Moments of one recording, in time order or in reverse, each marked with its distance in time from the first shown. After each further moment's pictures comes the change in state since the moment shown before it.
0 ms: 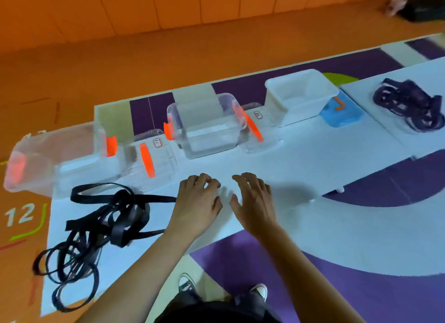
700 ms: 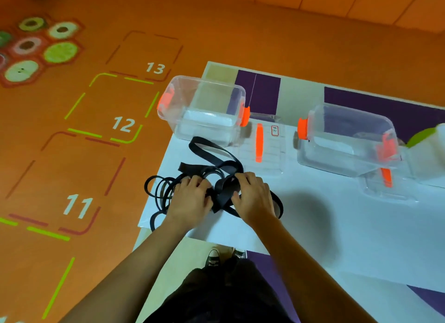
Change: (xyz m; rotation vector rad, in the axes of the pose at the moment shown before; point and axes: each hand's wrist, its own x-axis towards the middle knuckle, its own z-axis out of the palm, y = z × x) left_hand -0.166 -0.238 -0.002 -0.131 -0.174 -0.669; right_hand 0.018 -0.230 0.160 -0.083 -0.470 -0.467
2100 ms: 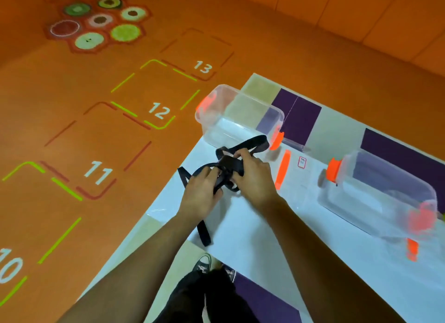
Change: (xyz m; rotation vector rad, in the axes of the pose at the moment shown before) left_hand 0.027 0.001 -0.015 -0.291 0.263 -0.249; right_hand 0.097 -0.055 -0.055 0.201 -0.146 -0.226
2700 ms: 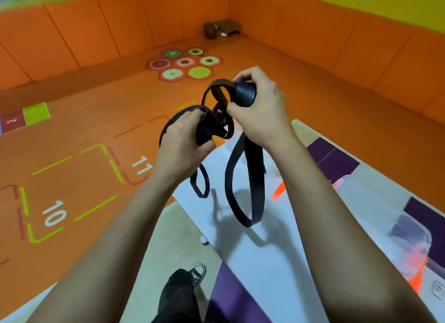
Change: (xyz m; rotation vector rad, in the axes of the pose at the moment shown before) left_hand -0.135 0.157 -0.128 -0.049 0.740 -0.006; right_hand -0.111 -0.093 -0.203 0.413 0.196 -0.532
